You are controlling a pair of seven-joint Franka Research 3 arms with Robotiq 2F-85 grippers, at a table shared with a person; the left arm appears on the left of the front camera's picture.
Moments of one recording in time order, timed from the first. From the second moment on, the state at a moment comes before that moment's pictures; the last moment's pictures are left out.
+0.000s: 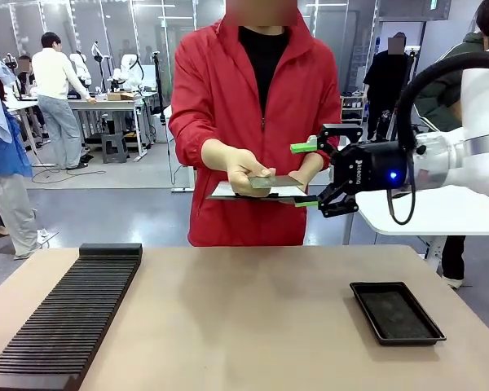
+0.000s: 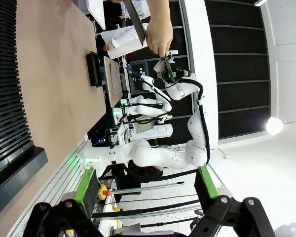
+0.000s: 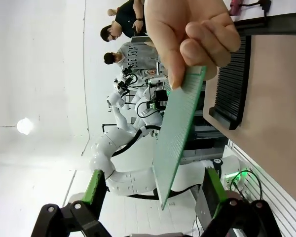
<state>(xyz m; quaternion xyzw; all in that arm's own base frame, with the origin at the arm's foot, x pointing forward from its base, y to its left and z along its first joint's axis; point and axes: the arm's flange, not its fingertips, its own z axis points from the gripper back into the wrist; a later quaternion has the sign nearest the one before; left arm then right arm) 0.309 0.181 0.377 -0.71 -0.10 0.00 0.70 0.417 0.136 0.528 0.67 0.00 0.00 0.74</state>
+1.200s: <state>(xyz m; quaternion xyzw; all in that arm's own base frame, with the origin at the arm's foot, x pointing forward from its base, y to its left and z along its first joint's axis) 0.309 0.181 0.377 -0.71 -0.10 0.00 0.70 0.417 0.169 0.512 0.68 0.04 -0.01 0.73</state>
